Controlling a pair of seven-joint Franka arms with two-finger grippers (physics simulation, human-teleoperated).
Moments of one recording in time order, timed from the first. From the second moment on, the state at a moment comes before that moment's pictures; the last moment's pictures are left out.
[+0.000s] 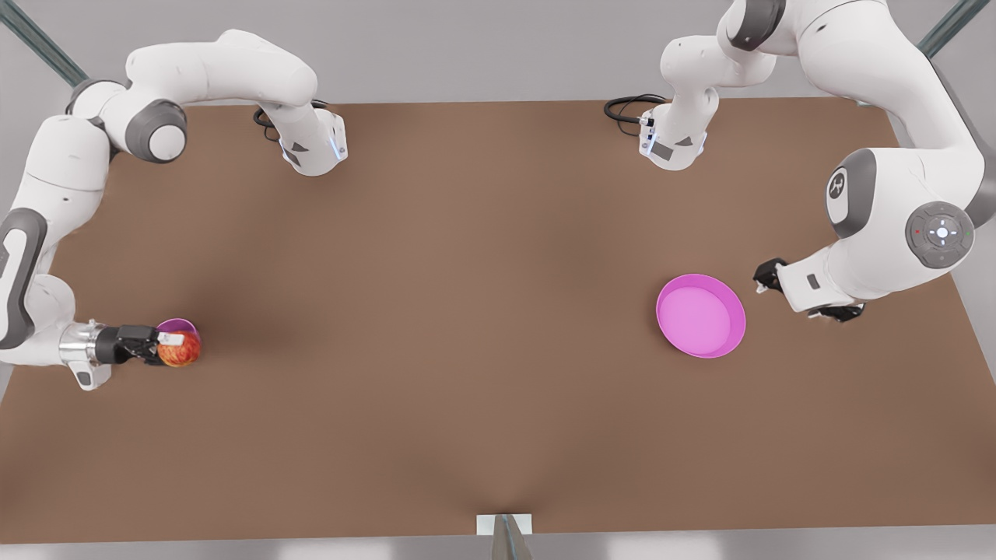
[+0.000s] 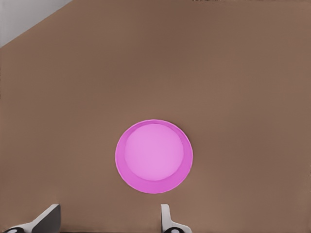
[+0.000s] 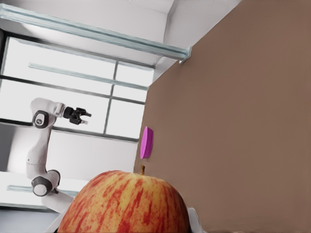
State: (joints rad) left arm -0.04 0.35 -0.06 -1.22 0.07 1.43 0.42; right arm -0.60 0.94 0.02 -1.20 1.07 1.22 -0.89
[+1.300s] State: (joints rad) left arm -0.04 0.36 -0.06 -1.23 0.06 1.38 -0.08; right arm -0.60 0.97 -0.01 -1.04 0.43 1.43 -1.03
